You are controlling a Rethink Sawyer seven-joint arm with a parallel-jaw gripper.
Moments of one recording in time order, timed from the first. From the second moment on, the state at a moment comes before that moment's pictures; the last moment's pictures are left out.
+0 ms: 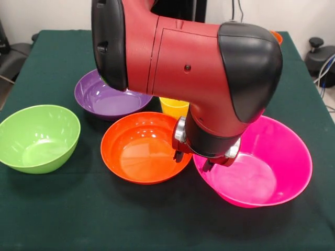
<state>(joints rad) -0.11 0.23 -0.29 0.16 0.17 1.43 1.93</state>
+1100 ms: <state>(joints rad) -0.18 0.30 -0.44 0.08 0.35 1.43 1.93</state>
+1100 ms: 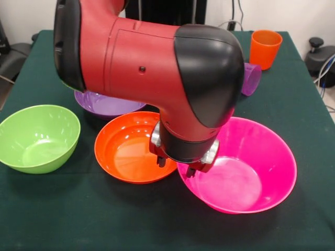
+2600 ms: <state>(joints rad) -0.21 0.31 -0.83 0.04 0.73 1.53 1.92</state>
